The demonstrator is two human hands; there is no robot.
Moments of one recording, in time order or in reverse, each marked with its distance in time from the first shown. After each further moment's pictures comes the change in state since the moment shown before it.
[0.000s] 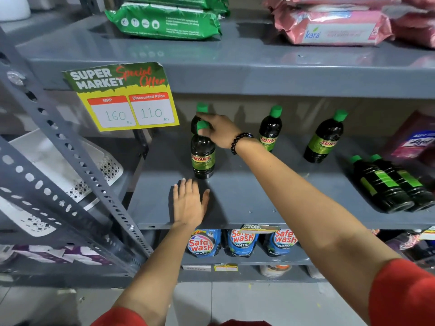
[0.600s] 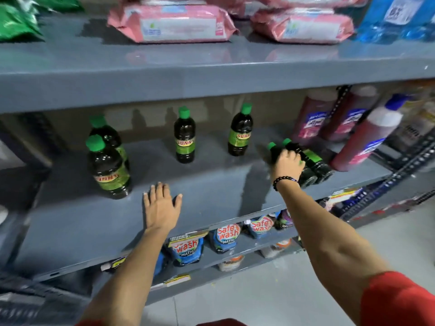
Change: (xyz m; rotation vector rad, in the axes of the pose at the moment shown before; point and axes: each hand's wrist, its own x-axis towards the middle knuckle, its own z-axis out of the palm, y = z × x) left_hand 0.026 0.120 0.046 -0.088 -0.121 0.096; right_hand -0.197 0.286 -0.078 -0.486 0.551 0.997
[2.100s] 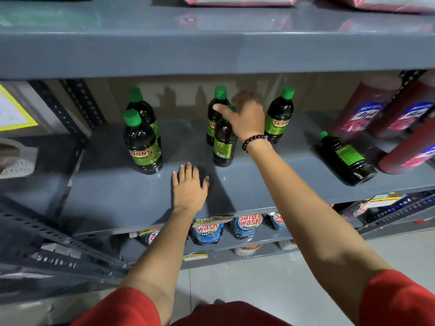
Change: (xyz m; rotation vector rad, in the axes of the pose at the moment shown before) left_hand -0.002 0.001 -0.005 0.047 -0.015 0.003; right_hand -0.054 -0.186 -0.061 0.756 -0.081 -0.392
